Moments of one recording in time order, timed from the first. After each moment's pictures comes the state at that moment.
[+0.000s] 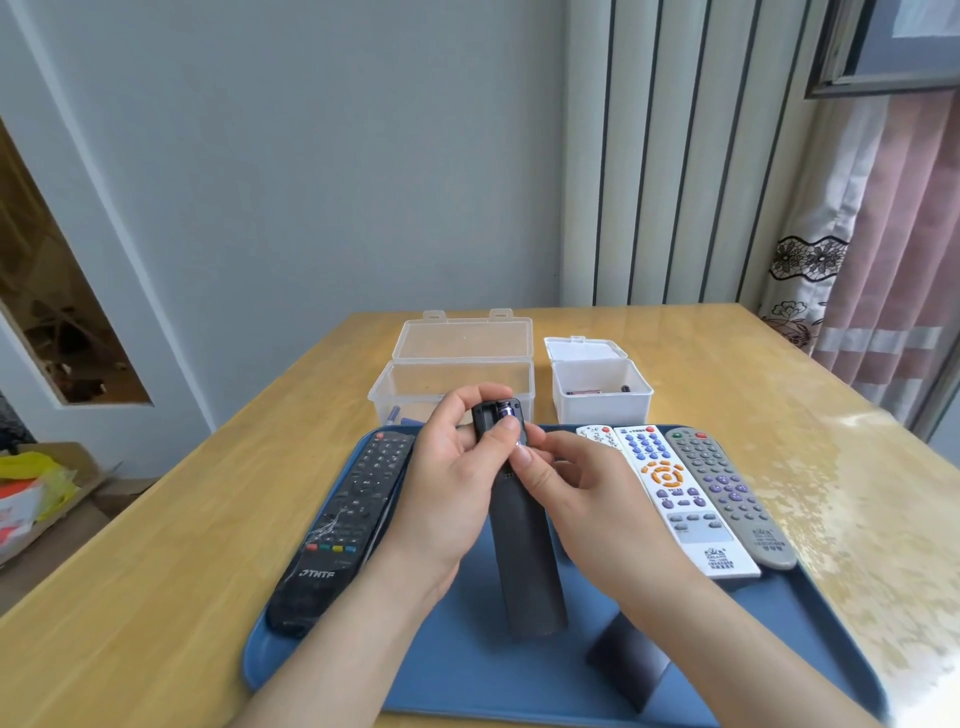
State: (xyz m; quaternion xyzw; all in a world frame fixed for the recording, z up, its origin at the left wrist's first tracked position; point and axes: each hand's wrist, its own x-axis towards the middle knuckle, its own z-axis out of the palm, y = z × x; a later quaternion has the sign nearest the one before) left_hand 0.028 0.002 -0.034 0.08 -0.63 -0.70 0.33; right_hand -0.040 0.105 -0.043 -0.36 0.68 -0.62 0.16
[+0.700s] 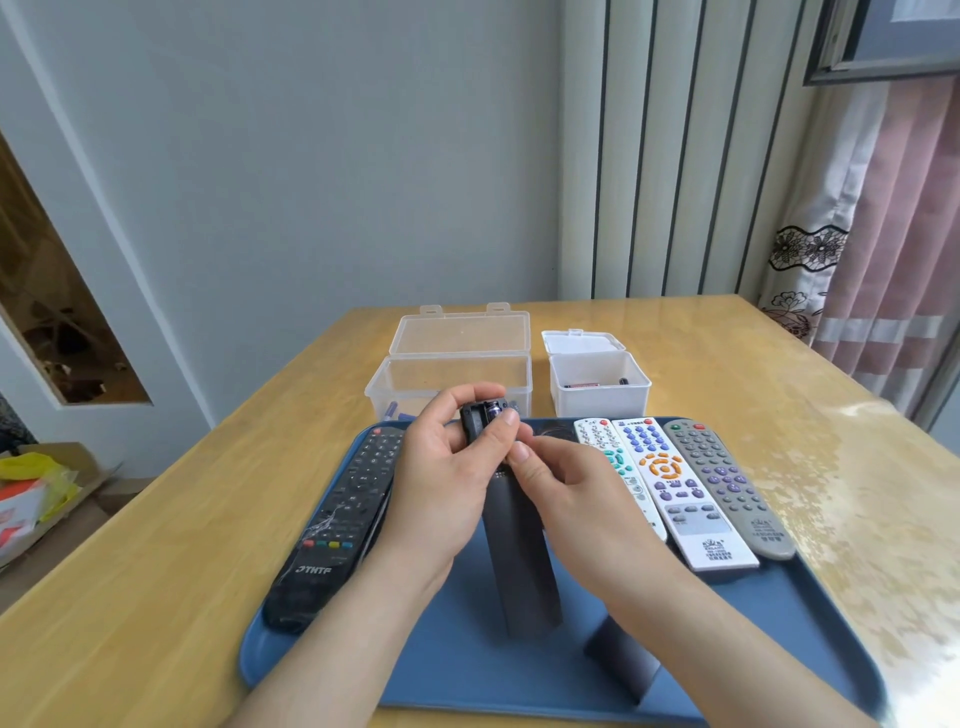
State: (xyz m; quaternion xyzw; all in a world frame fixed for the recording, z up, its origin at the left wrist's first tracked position) left_hand 0.027 0.002 -0.036 0.12 -0.64 -0.67 0.36; right_hand -0.037 0.100 -0.049 -0.38 0.70 -0.59 0.16
